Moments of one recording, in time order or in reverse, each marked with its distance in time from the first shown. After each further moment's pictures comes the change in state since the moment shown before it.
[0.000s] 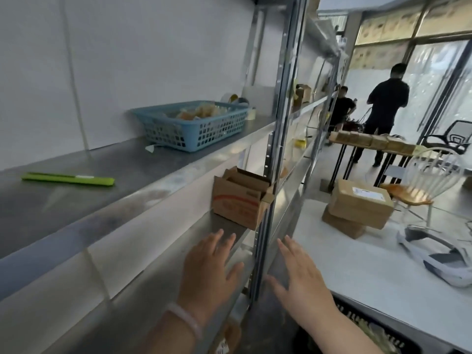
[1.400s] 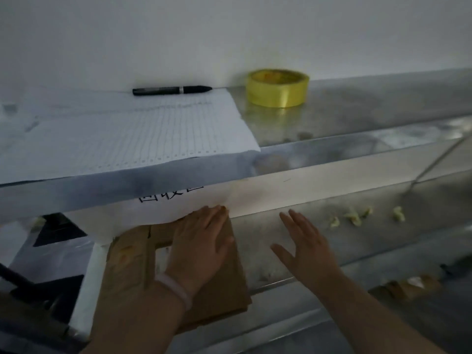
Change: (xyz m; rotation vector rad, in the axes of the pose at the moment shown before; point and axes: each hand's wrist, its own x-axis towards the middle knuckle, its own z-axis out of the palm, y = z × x) left_hand -0.756 -0.259 -0.408 0.332 0.054 -0.710; right_hand -0.479 -0.594 0.160 0.190 -0.316 -0.716
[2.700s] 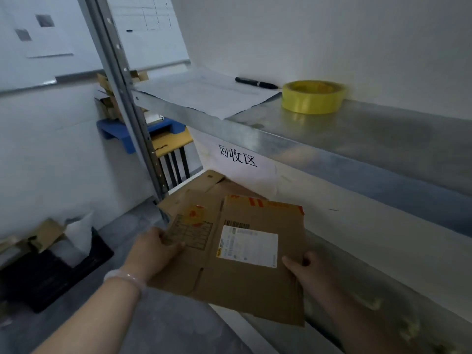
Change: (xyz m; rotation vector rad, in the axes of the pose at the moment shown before) left_hand -0.134 0.157 0.006 -0.148 0.264 -1.483; right_hand 0.077 0.118 0.003 0.647 -0.875 -0.044
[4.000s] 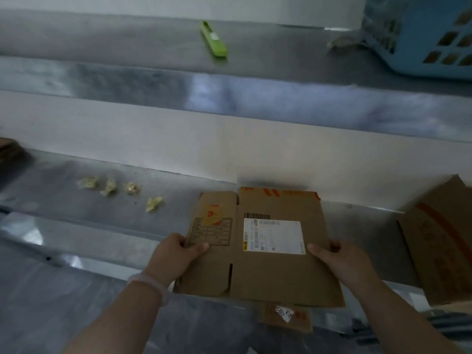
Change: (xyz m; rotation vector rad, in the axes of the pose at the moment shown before) left_hand -0.532 0.339 0.384 0.000 -0.528 0.271; right_hand -0.362 0.458 -0.536 -0.152 0.436 0.353
